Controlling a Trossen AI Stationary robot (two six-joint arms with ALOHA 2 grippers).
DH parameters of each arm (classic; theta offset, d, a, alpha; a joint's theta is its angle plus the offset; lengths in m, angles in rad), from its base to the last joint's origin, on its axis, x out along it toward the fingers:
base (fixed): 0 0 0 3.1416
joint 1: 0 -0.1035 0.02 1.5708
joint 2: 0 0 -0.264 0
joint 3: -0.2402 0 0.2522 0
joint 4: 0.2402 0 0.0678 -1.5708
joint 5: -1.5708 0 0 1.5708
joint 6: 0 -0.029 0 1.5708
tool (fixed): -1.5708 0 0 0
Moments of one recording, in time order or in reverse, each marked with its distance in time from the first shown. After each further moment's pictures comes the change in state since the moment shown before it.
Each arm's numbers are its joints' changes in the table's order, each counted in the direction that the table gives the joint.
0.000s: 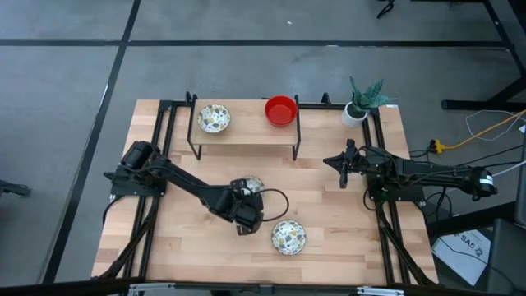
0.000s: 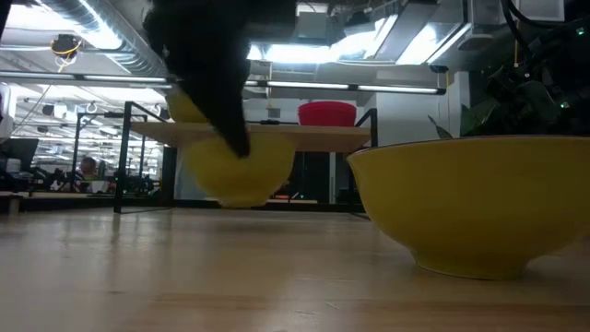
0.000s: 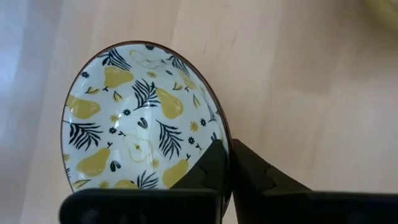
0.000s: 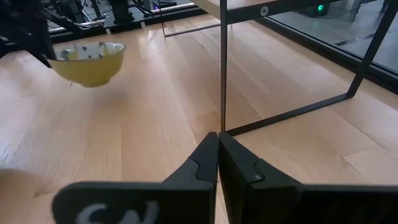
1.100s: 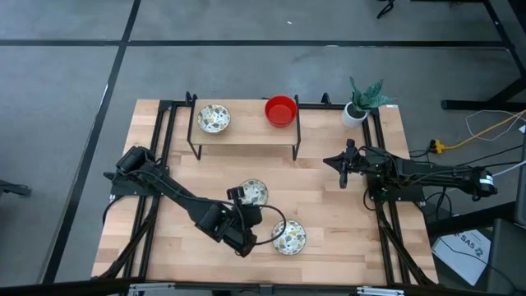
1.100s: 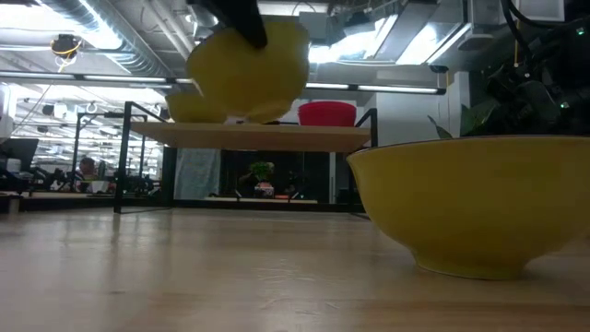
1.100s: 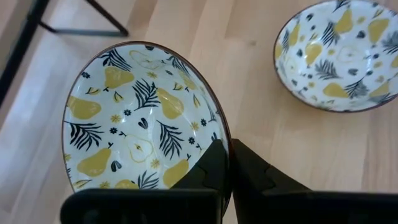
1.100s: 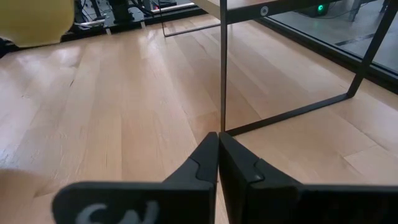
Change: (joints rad) left arm 0.157 -0.001 -0.243 0.172 -0.218 0.126; right arm 0.000 0.000 0.000 0.000 0.000 0.000
